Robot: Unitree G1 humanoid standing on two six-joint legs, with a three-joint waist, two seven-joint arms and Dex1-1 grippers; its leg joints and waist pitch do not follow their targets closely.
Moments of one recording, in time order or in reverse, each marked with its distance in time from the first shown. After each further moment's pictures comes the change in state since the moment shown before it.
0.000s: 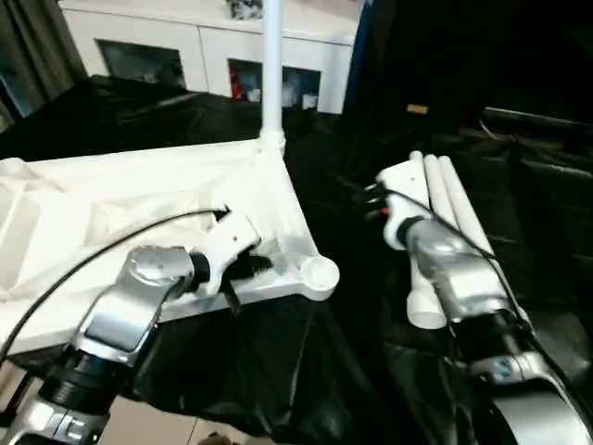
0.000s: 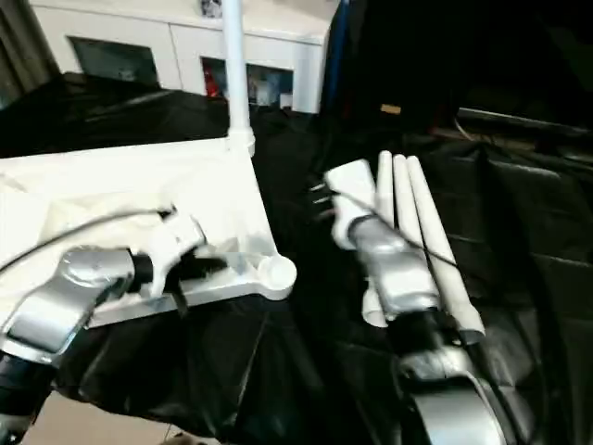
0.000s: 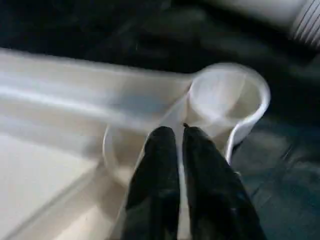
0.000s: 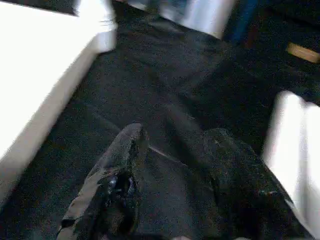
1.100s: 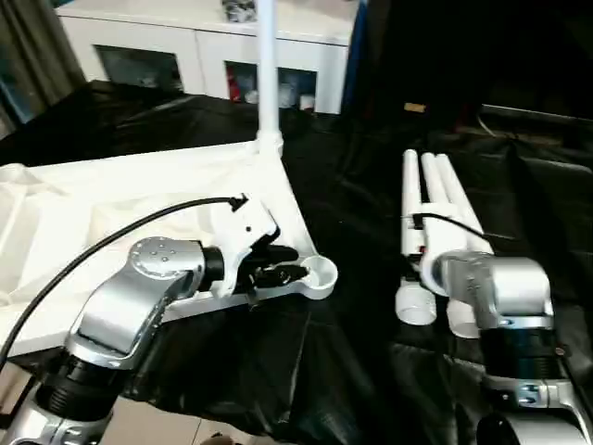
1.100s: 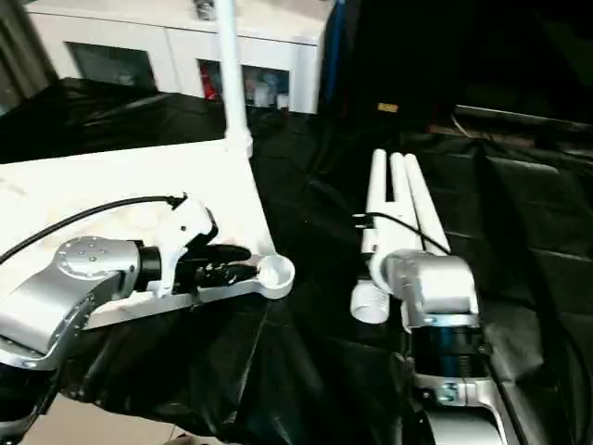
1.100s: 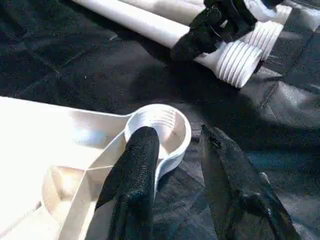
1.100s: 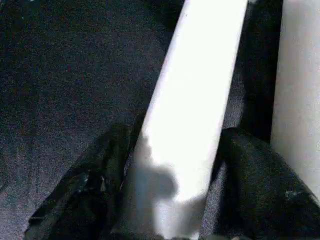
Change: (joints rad) left arm -0.018 0.022 -0.029 -0.163 -0.132 0.191 -0.055; right arm 0.026 0.043 -0.171 -0.173 0.038 0.717 -0.085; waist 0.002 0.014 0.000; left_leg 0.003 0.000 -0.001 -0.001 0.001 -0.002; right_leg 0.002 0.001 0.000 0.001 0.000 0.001
